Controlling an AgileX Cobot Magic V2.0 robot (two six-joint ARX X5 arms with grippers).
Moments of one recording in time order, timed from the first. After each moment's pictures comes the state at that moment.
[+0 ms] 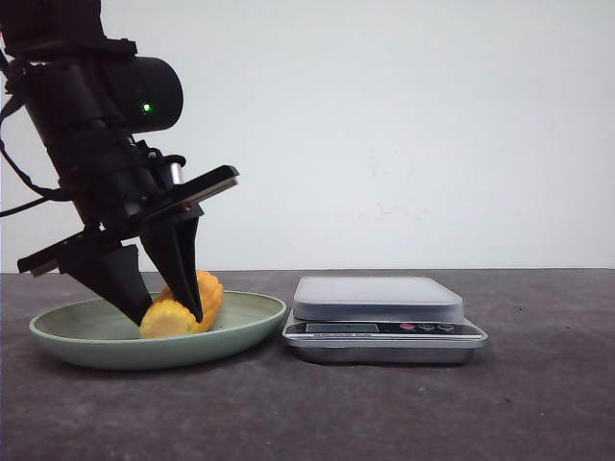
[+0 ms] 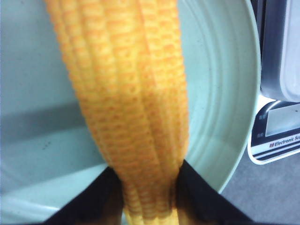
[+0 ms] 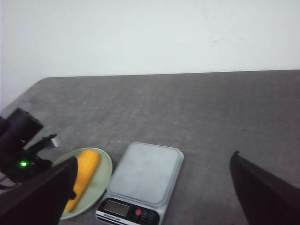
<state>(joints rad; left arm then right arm) -0.45 1.69 1.10 -0.62 0.33 -0.41 0.04 0.57 1.05 -0.77 -0.38 0.17</state>
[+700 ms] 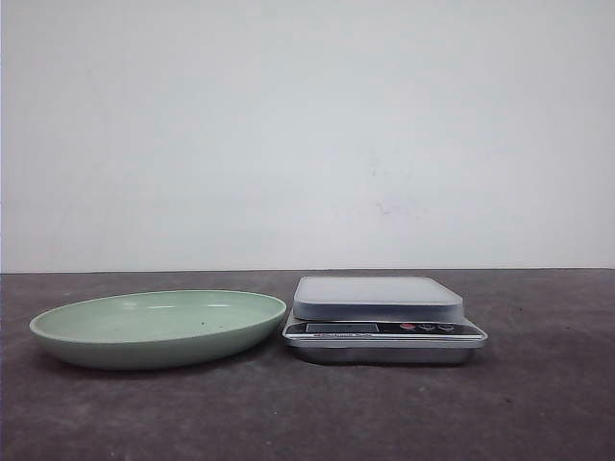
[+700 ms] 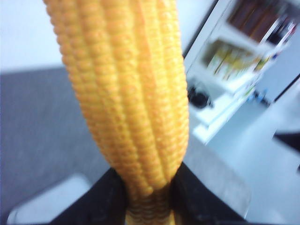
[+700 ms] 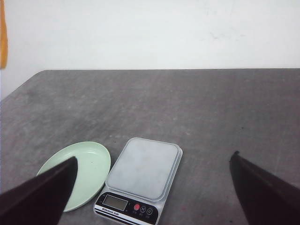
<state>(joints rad) -0.54 1.26 1.39 -0.31 0.44 -0.36 0.09 0.57 1.05 -0.78 -0.36 0.16</state>
